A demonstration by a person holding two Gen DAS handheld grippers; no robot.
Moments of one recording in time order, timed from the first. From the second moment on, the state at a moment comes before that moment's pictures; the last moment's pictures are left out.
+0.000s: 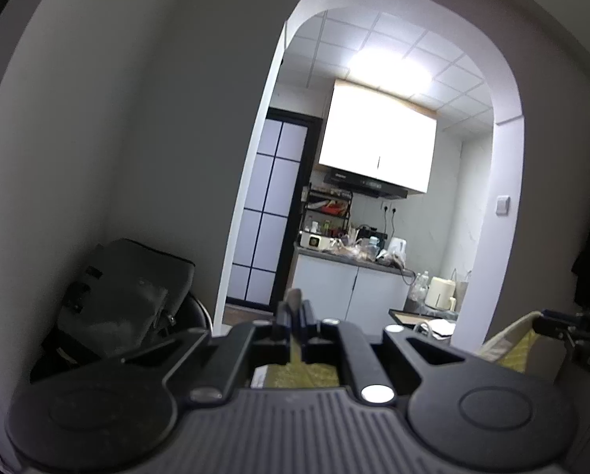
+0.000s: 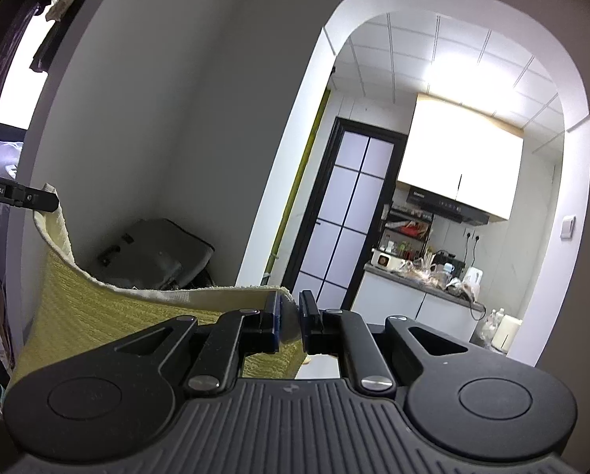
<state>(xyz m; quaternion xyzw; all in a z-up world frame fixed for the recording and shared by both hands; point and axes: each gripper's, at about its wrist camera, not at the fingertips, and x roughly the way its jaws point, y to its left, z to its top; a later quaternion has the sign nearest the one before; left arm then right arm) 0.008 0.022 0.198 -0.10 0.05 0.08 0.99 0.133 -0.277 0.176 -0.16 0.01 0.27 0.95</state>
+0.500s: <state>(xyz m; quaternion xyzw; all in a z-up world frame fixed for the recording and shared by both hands) 0.084 0.042 0.180 -0.11 0.09 0.08 0.99 0.209 -0.257 0.161 -0.15 0.05 0.27 0.95</state>
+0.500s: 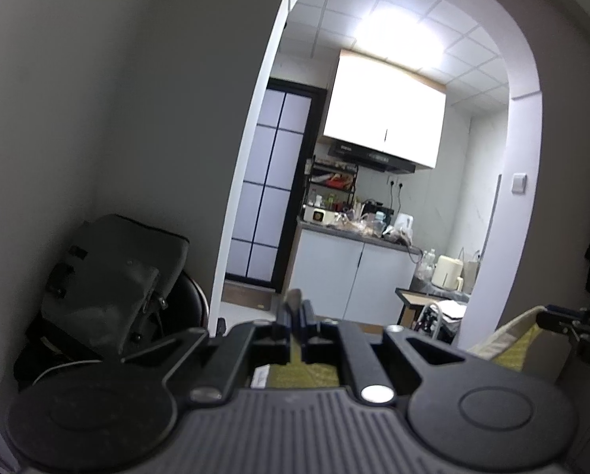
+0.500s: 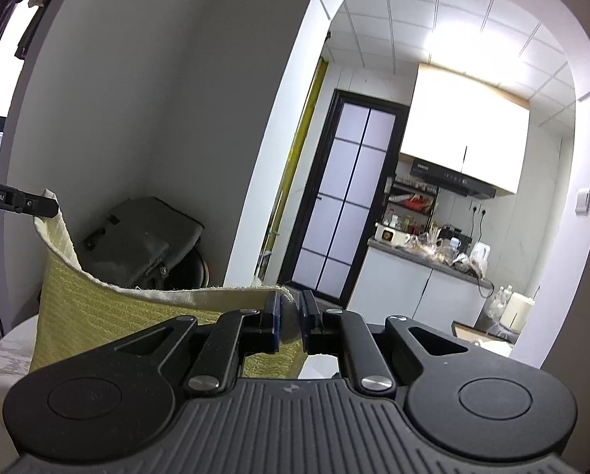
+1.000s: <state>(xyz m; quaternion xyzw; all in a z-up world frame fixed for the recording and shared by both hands) 0.138 0.063 0.140 -0.13 0.14 0.09 0.98 0.271 -0.235 0.118 -0.16 0.11 0.29 0.94</state>
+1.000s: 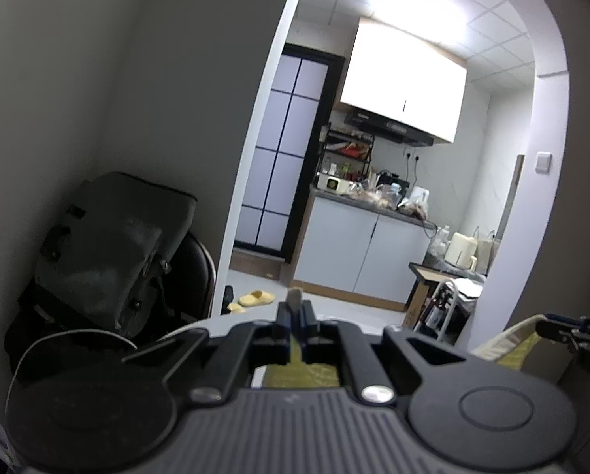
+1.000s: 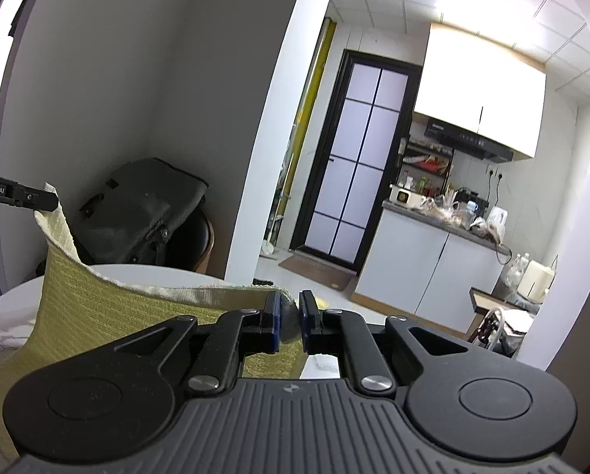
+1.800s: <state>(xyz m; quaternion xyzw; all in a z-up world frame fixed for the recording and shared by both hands) 0.216 0.096 0.085 -0.15 0.20 0.11 0.96 0.353 -0.199 0.056 -0.16 0.18 0.30 0.93</state>
